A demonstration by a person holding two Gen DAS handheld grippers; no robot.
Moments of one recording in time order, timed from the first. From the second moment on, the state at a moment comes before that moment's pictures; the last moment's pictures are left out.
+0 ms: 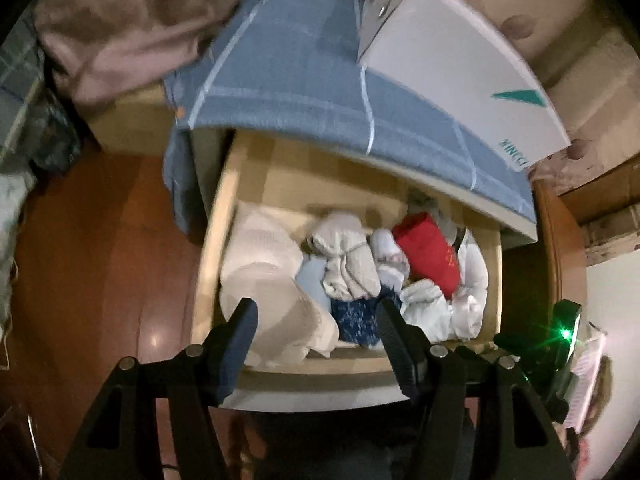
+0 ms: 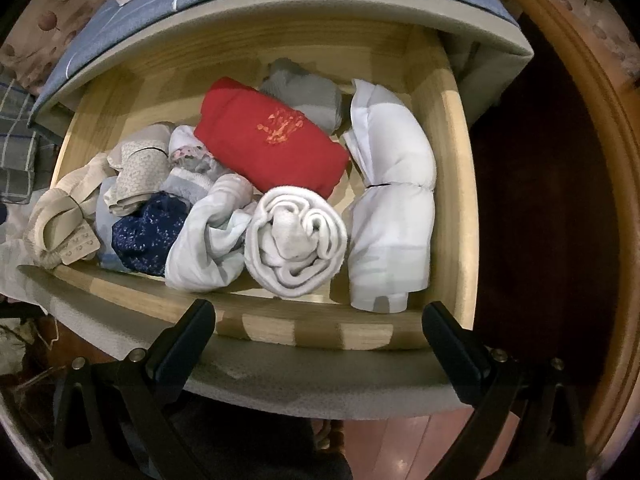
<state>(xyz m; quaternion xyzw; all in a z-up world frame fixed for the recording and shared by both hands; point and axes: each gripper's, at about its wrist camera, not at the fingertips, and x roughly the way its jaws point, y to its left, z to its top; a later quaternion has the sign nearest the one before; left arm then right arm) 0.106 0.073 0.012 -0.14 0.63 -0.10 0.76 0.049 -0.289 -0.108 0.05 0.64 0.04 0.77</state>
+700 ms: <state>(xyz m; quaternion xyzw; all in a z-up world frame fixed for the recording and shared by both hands) 0.132 0.062 -0.045 -0.07 0.70 0.00 0.71 0.053 -0.288 -0.109 0.04 0.64 0.05 0.76</state>
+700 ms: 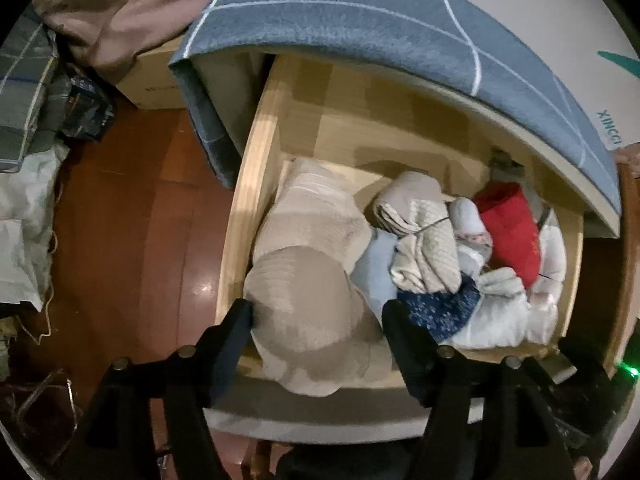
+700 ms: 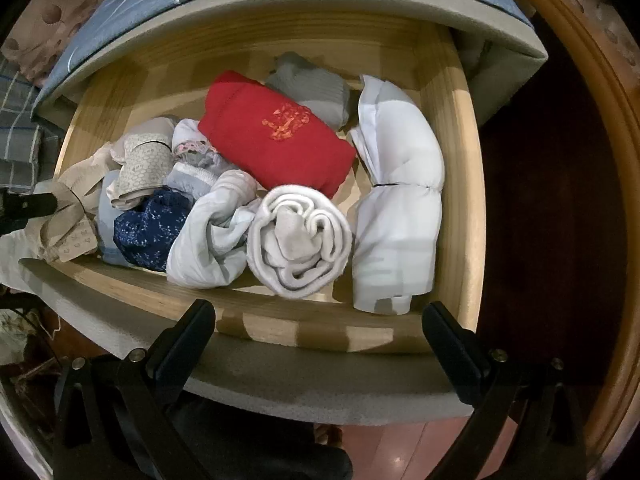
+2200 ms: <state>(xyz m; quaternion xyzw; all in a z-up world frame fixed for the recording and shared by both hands) 0.112 0.070 -0.063 -0.10 0.68 0.00 0.72 0.104 -0.323 -0.105 0.03 0.67 0.04 0.74</state>
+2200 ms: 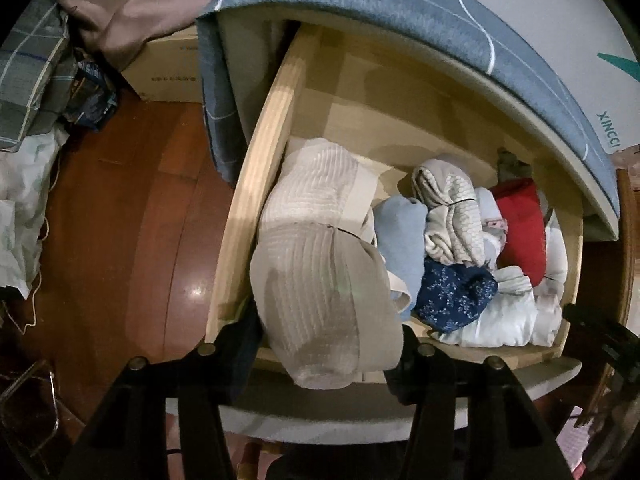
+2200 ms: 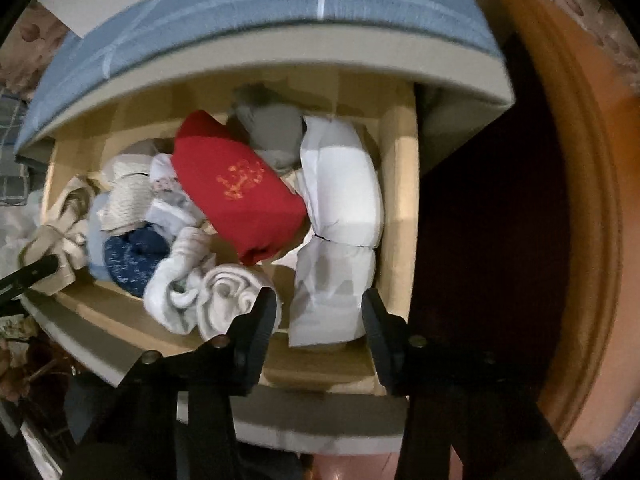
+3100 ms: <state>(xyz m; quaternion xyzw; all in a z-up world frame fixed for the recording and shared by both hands) 0.110 0.067 -0.066 -0.09 0.69 -0.01 0.72 0.133 -0.288 -0.175 -0.03 0.71 0.02 0.70</state>
